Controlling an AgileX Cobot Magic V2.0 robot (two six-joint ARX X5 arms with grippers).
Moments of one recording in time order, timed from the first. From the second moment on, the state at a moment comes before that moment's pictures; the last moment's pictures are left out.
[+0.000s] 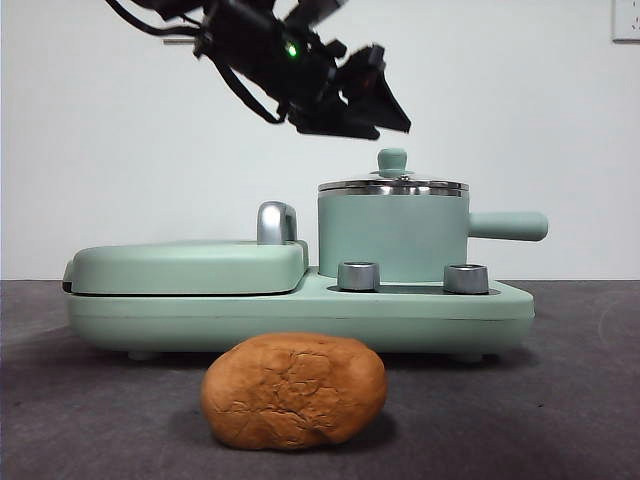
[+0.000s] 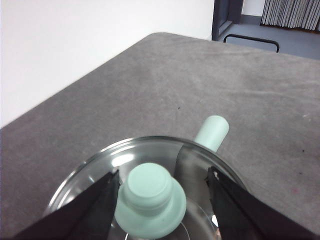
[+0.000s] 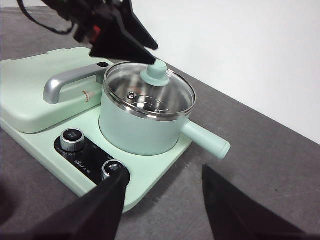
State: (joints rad) left arm -0.58 1.88 1.47 0.10 0.39 0.22; right arm 0.11 0.39 0.60 -0.45 -0.39 -0.34
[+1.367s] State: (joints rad) left arm -0.59 2.00 1.52 0.16 0.38 0.20; right arm 0.11 0.39 0.60 -0.46 -0.39 -0.34
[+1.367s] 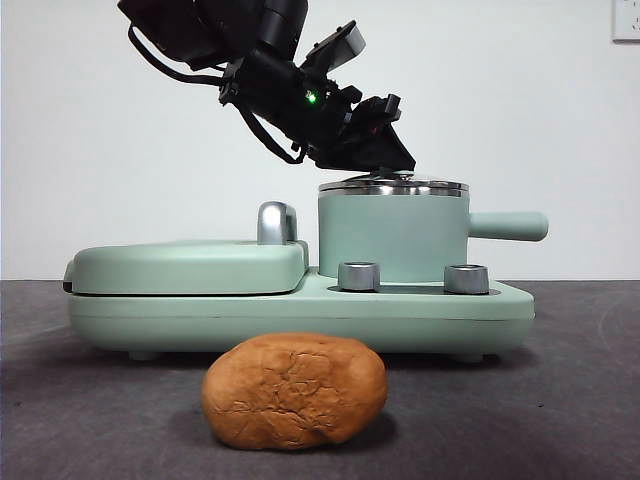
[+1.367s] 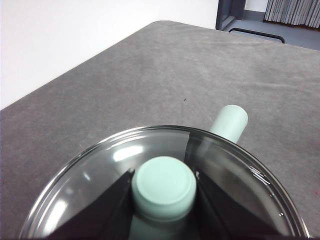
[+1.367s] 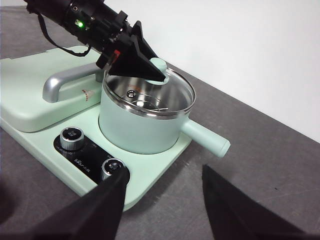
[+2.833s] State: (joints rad) left arm -0.58 1.66 1.52 -0.10 0.36 0.14; right arm 0.11 0.39 0.60 -0.49 -0.36 -0.34
